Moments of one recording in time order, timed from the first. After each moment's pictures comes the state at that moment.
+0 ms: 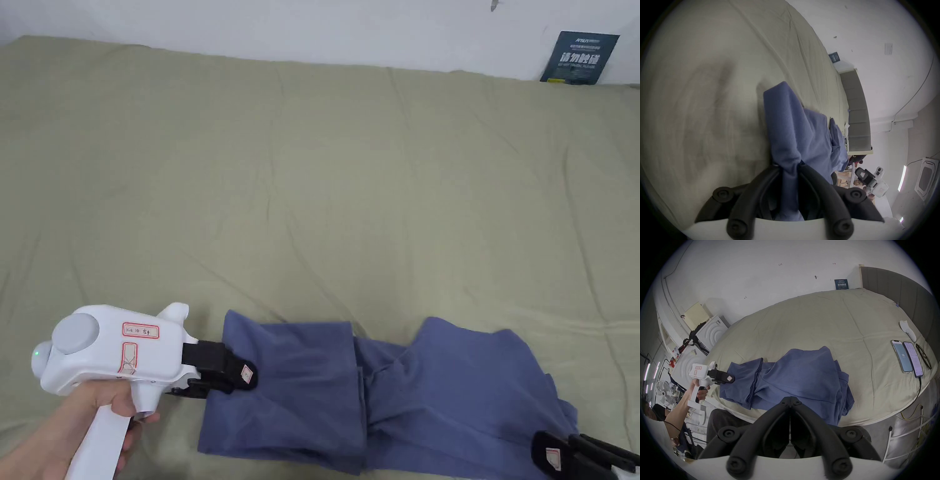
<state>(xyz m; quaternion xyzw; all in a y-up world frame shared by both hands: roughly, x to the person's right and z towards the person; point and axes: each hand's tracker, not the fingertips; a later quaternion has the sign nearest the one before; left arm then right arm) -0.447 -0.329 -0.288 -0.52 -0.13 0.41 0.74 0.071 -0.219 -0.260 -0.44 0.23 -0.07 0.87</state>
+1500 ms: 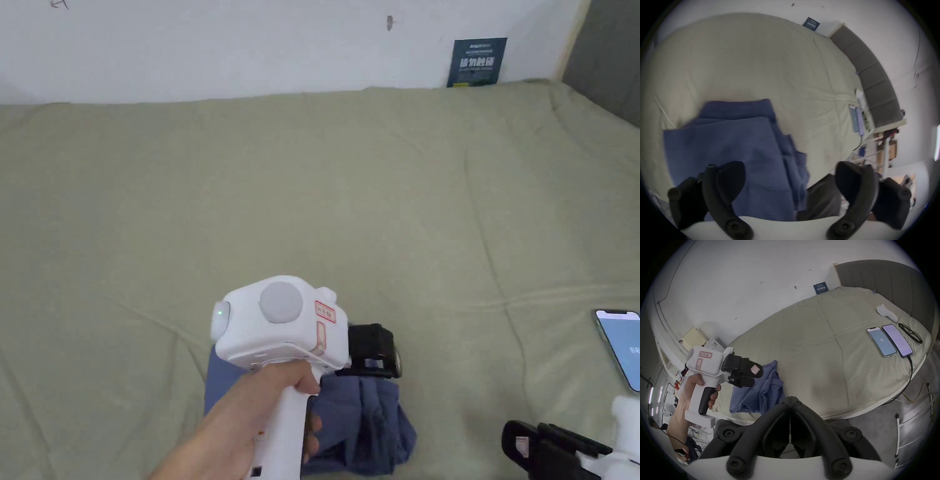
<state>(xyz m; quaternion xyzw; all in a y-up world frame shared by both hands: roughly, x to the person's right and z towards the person) -0.169 -0.282 -0.384 -0.60 -0.14 0.25 0.75 0.162 -0.222 -0.238 -0.41 0.19 -0.16 0.88</state>
